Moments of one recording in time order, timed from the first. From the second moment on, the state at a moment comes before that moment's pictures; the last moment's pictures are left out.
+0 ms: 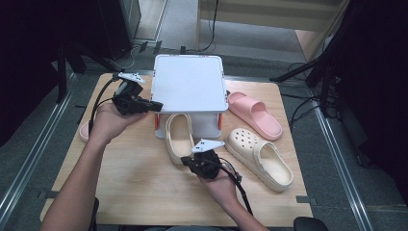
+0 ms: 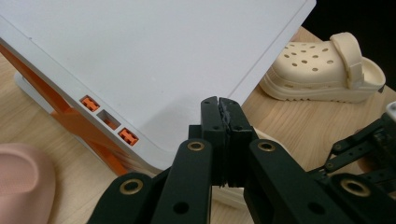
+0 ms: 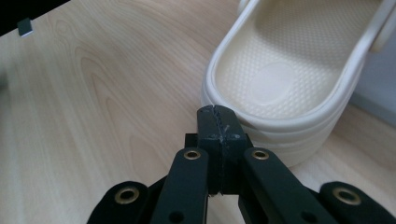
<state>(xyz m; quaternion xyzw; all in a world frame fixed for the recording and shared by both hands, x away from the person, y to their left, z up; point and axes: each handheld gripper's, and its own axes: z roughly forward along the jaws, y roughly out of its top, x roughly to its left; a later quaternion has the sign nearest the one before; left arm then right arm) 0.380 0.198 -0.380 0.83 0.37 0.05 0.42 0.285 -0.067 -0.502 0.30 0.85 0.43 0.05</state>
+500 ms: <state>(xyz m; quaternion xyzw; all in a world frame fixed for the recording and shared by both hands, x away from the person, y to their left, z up) 0.379 0.198 -0.380 0.83 0.37 0.05 0.42 0.326 -0.029 -0.503 0.31 0.84 0.44 0.05</state>
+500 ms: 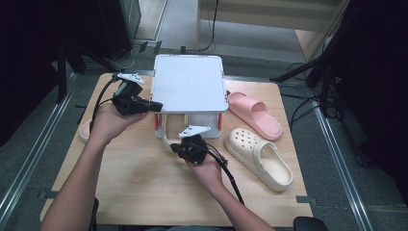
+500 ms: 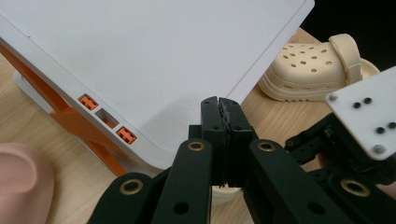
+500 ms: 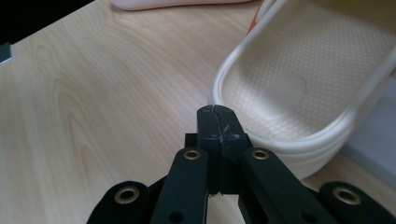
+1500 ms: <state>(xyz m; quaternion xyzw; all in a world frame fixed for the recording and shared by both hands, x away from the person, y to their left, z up) 0.379 0.190 -0.389 0.85 0.36 0.02 0.39 0.351 -0.010 -0.510 0.30 0.85 0.42 0.06</state>
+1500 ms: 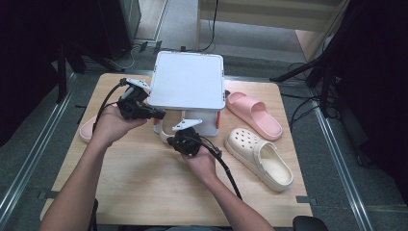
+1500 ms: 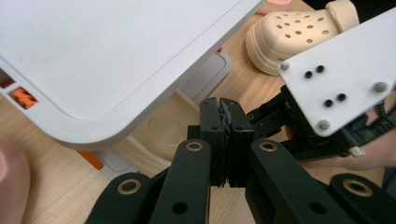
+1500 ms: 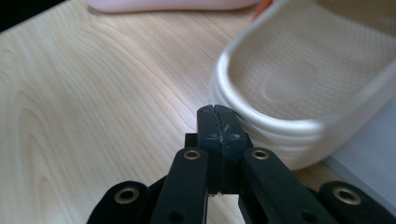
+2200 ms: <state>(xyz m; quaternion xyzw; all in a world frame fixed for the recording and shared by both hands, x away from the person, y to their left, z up) 0.370 0.214 -0.370 0.83 0.37 0.04 0.42 0.378 0.000 -0.503 0.31 0.84 0.43 0.08</state>
